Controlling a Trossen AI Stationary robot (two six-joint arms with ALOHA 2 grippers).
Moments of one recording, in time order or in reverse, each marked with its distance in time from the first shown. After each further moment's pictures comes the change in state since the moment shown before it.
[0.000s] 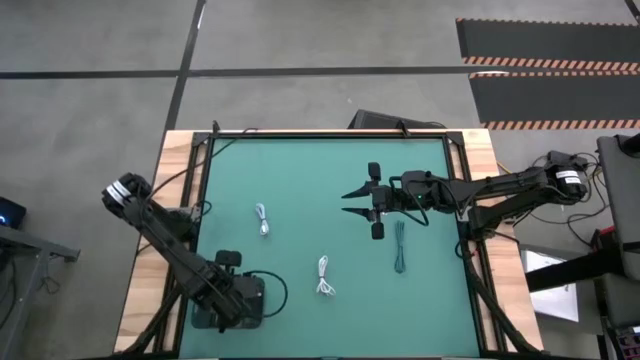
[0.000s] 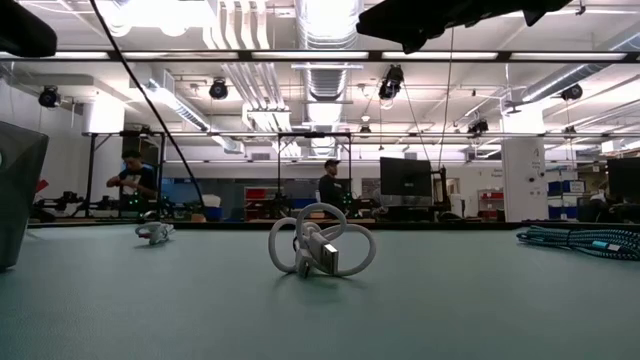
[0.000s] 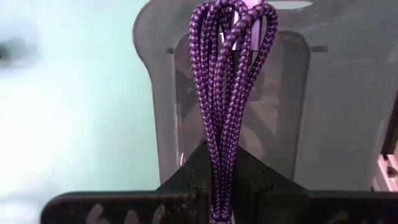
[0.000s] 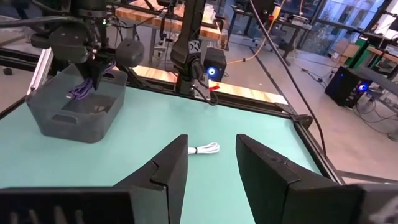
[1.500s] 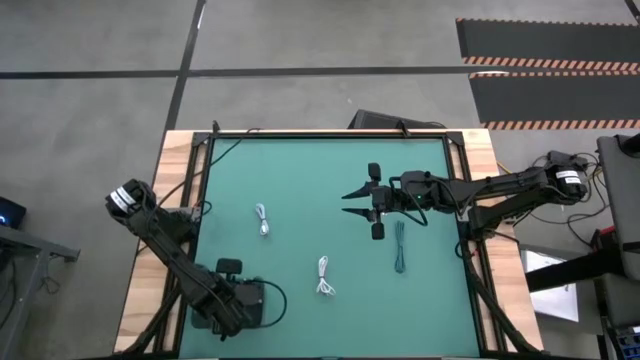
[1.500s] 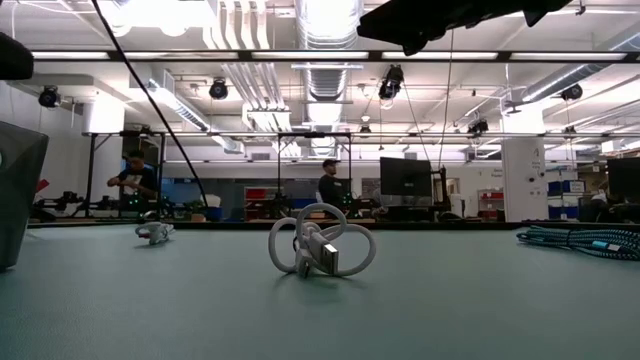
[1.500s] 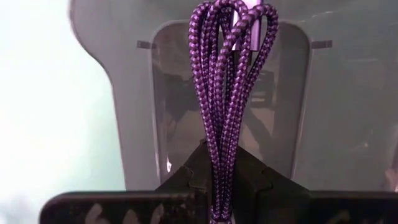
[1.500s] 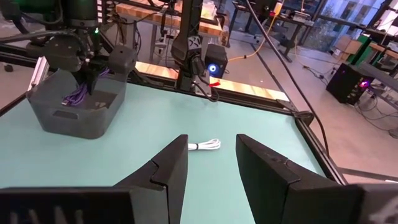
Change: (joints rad) left arm -0.043 0.062 -0.044 0.103 -0.001 -0.055; right arm 0.000 0.000 0.000 -0.015 -0.001 0.002
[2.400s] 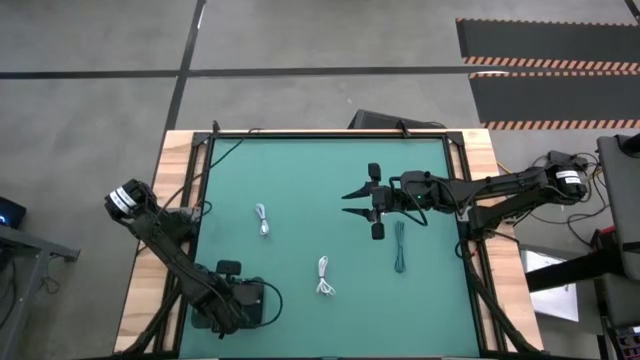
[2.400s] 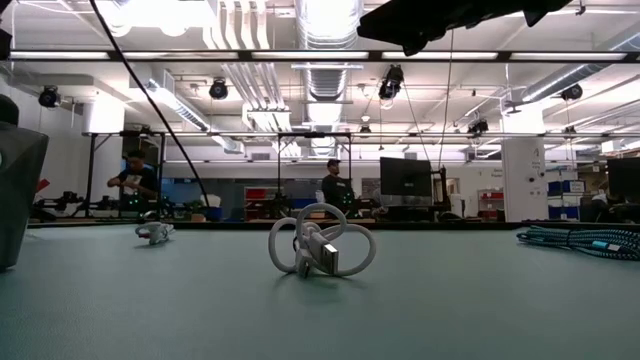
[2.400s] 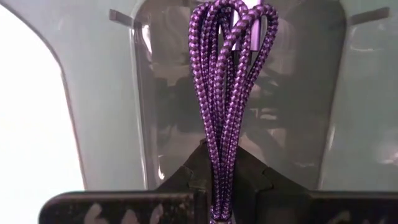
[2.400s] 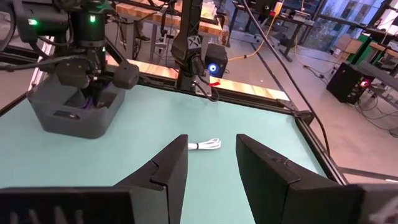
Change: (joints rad) left arm -0.021 -0.001 -0.163 0.181 0.009 -0.019; right arm 0.000 0.000 0.000 -0.001 0.000 0.002
